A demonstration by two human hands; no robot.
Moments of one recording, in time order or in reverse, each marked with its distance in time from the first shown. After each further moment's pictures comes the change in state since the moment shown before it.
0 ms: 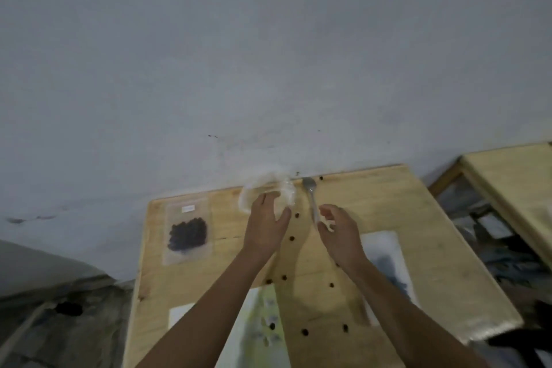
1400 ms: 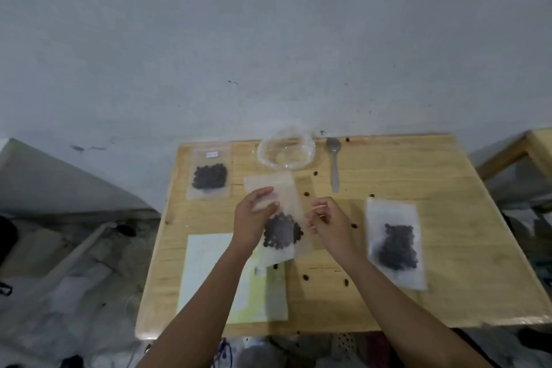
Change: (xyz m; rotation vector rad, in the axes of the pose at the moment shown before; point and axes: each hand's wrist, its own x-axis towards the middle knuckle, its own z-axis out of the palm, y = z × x) left_hand -0.086 -0.038 0.005 -0.588 0.249 -0.373; right_hand -0.049 0.031 0.036 0.338 -0.299 0.129
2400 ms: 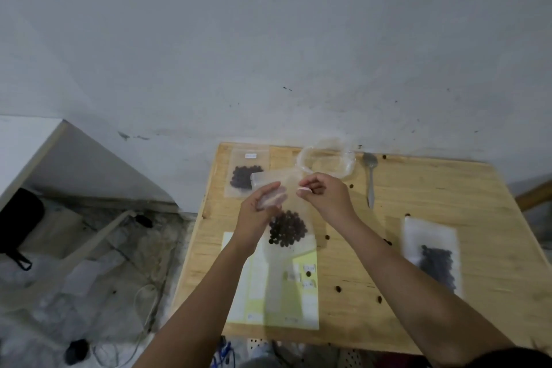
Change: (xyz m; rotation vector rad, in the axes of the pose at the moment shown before) left_hand 0.005 0.009 -0.074 -0.245 -0.123 -0.005; right_hand 0.022 -0.094 0.058 -0.125 -0.111 -0.237
